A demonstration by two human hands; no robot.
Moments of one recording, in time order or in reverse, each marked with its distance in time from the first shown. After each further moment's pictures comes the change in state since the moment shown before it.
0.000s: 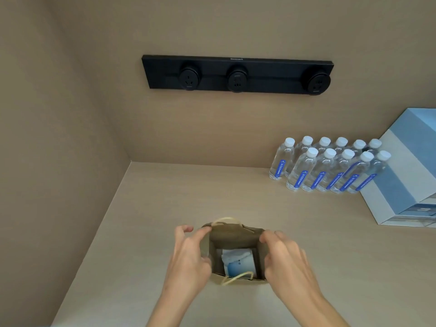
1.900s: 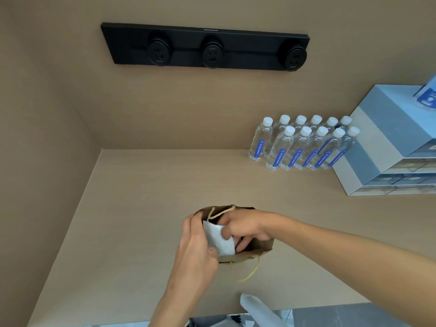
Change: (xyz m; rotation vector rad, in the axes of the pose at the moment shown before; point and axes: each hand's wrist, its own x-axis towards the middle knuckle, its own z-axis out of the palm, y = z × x) left_hand -0.024 0.018 0.029 -0.179 -0.089 0.120; right_hand 0.076 -0.006 0.026 0.546 -0.938 0.120
